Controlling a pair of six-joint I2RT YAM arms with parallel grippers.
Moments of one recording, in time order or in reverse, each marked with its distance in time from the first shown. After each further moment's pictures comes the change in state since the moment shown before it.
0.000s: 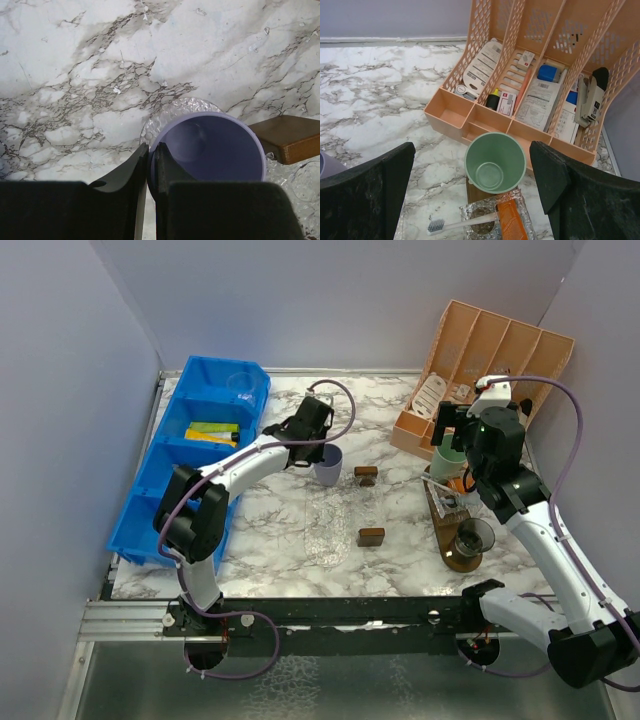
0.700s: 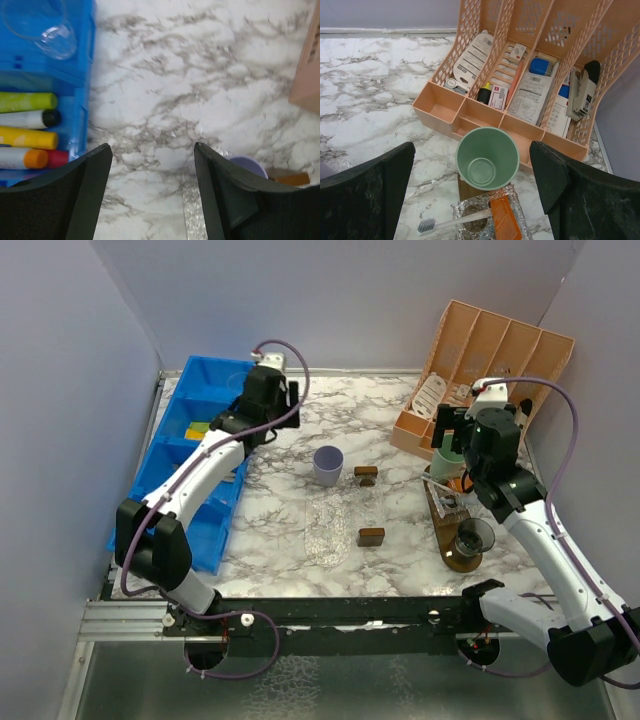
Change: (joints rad) left arm 0.139 -0.236 0.000 0.002 -0.032 0.033; right arm 0.000 0.011 -0.018 0.001 0.028 -0.016
